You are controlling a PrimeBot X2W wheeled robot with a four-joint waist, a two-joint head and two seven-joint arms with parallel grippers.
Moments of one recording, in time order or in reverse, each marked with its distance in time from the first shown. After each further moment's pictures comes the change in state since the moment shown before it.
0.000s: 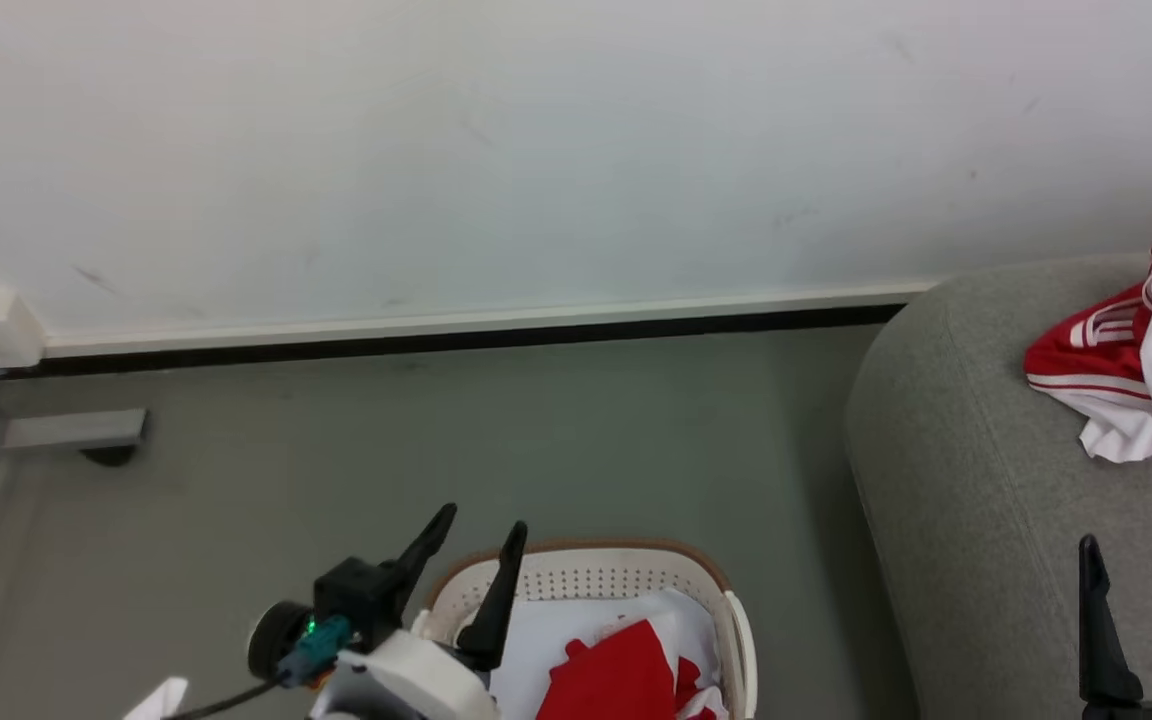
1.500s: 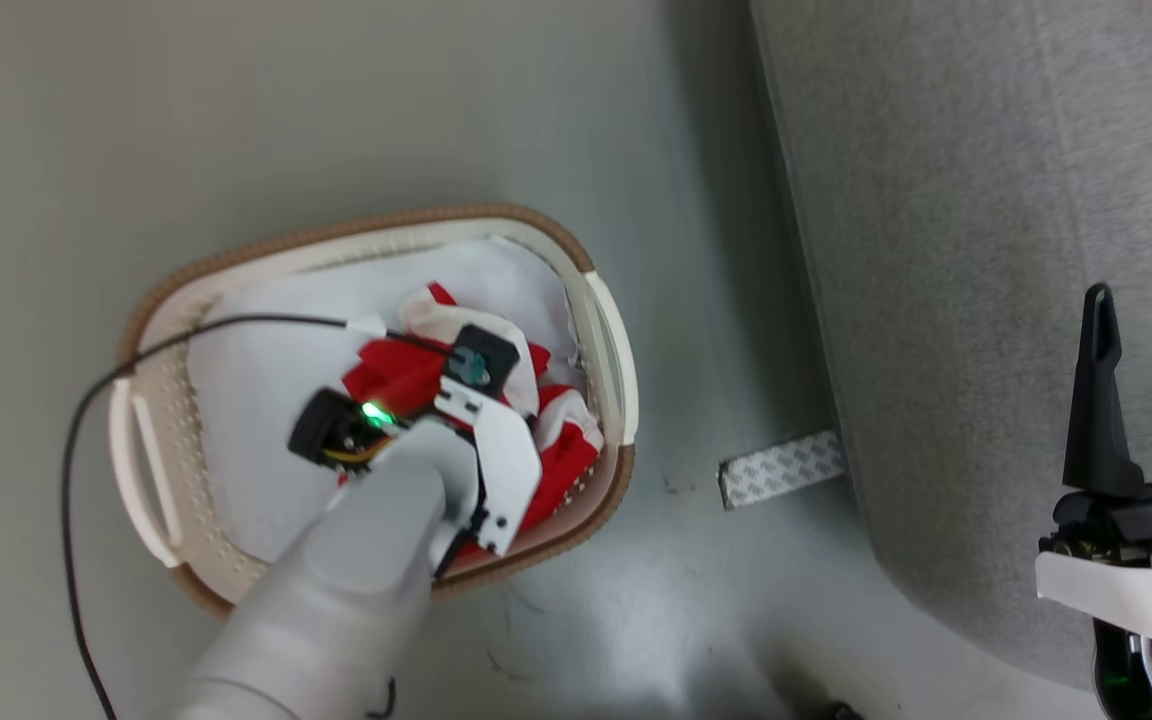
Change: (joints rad) left arm -0.697 -0.070 -0.401 0.746 -0.083 0.086 0.344; right arm -0.277 0.026 0.100 -0.215 0.095 0.000 0.000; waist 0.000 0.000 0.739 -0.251
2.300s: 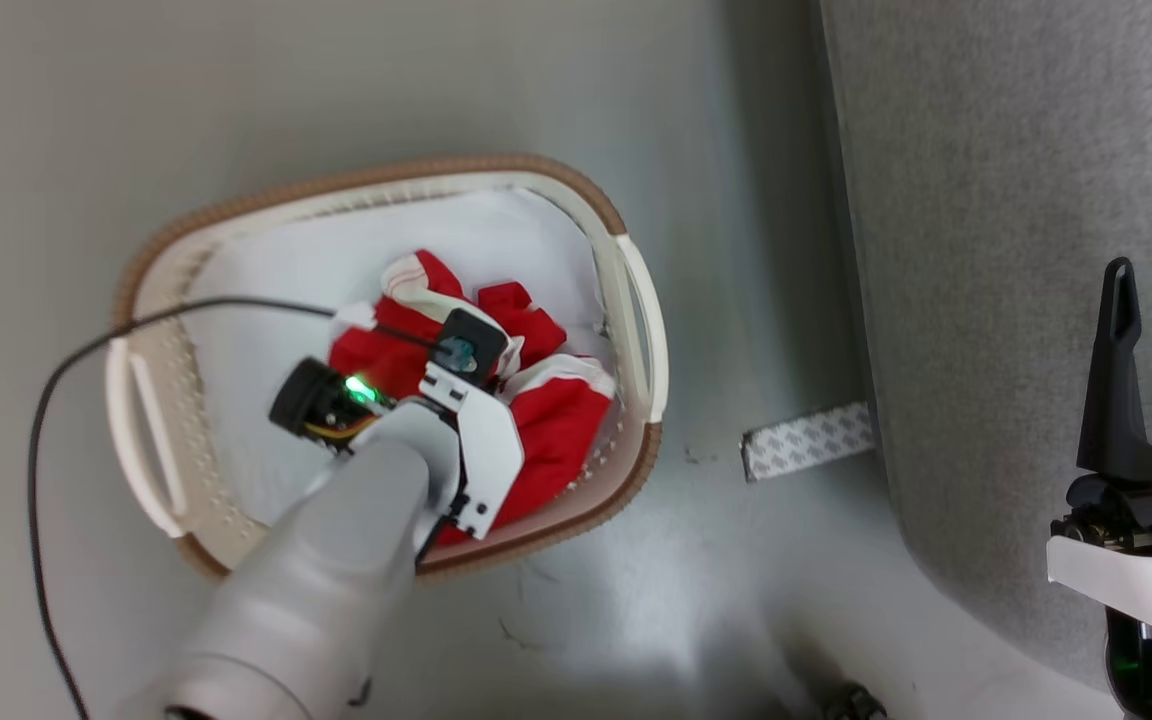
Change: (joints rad) left arm -0.092 0.002 -0.090 0.140 0.029 -0.038 -0.110; right arm -0.021 0.000 -0.010 -0.033 -0.023 0.000 0.000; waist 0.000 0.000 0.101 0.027
